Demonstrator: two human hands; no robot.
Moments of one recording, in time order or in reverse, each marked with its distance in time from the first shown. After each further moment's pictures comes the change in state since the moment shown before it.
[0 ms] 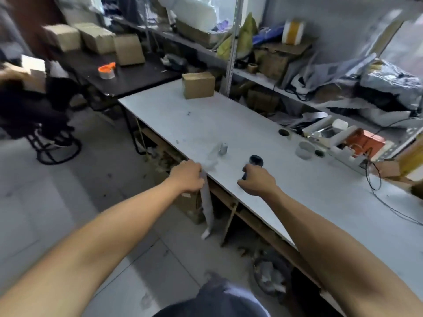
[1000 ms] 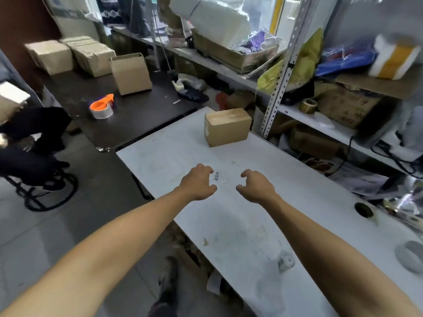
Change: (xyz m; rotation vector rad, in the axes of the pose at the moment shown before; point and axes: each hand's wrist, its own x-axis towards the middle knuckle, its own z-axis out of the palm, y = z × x) left_hand 0.418 -0.223 -0.128 -0.175 0.039 -0.056; right_hand 0.481 -0.175 -0.030 0.085 0.005 -0.018
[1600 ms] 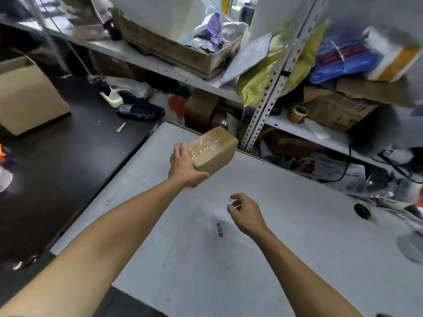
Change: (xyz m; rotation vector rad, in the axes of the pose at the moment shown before) left_hand 0.331 -0.066 -0.061 -0.242 -0.034 0.059; right_hand 0.165 -0.069 0.029 0.481 0.159 0.447
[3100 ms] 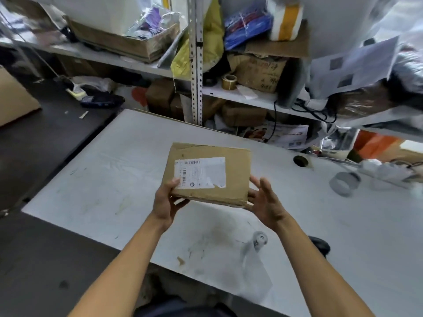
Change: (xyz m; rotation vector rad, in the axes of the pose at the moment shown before) left_hand -0.289 0.085 0.131 -1.252 -0.181 -0.195; right_hand -0.160 0.203 -0.159 1.143 -0.275 -0.008
